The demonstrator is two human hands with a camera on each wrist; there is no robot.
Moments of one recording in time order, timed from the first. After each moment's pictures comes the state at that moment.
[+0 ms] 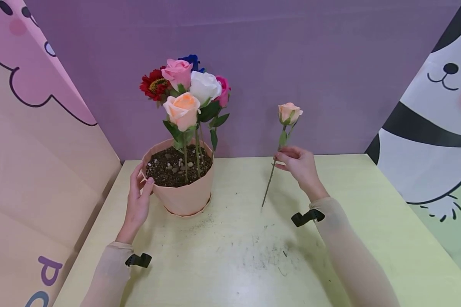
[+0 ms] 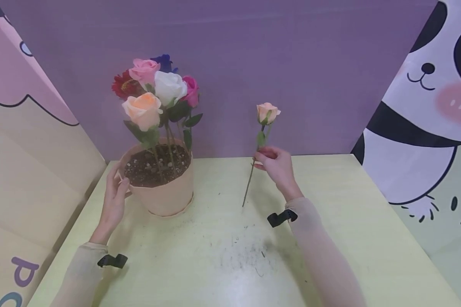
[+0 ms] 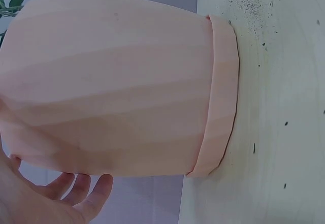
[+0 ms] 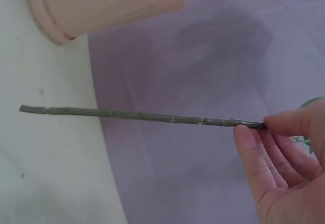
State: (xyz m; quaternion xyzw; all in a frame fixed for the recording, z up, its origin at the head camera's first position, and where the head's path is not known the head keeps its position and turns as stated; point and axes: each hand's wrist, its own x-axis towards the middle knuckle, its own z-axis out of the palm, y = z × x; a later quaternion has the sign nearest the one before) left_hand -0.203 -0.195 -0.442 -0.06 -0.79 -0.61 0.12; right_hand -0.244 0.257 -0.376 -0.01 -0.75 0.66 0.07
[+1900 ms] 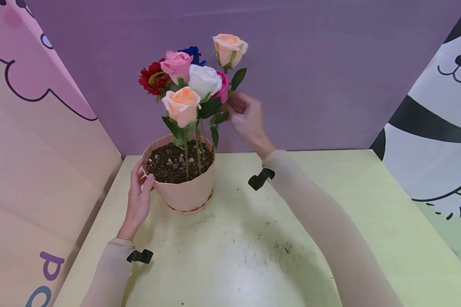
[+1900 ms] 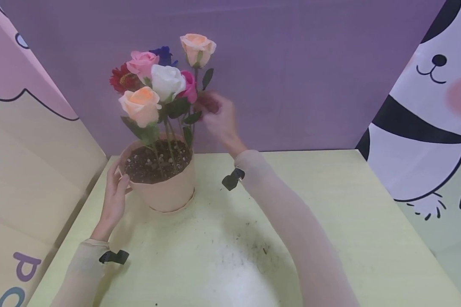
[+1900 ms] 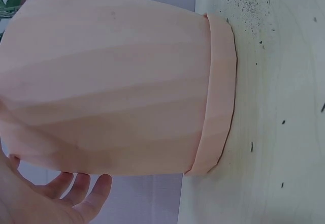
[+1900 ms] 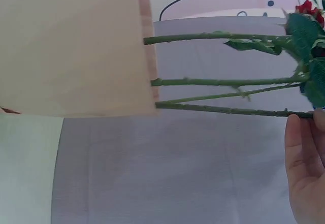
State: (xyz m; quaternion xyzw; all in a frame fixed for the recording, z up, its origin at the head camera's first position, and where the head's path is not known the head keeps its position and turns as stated) left_hand -0.204 -0.196 -0.443 -0.06 -0.78 -0.61 0.12; right_hand -0.295 0.111 -0.283 0.19 -0.71 0.64 0.20
